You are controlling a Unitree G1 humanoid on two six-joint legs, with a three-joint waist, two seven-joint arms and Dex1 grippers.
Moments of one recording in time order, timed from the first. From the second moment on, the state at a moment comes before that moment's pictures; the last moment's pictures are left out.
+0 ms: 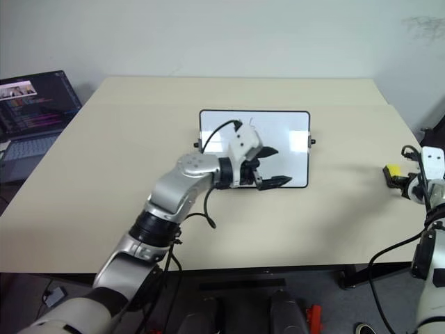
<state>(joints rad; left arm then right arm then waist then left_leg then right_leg) -0.83 0.24 -0.27 0.12 -0.20 0.54 -0.80 -0.96 -0.86 -0.25 1.17 0.09 0.50 0.60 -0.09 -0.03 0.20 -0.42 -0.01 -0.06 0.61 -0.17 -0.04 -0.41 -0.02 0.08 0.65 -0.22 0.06</state>
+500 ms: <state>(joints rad) -0.71 0.52 -0.11 -0.07 -0.23 0.62 -0.81 -0.75 -0.76 -0.27 0.16 0.30 0.93 0.59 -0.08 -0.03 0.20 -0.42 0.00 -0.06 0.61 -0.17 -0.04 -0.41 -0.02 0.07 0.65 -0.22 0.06</state>
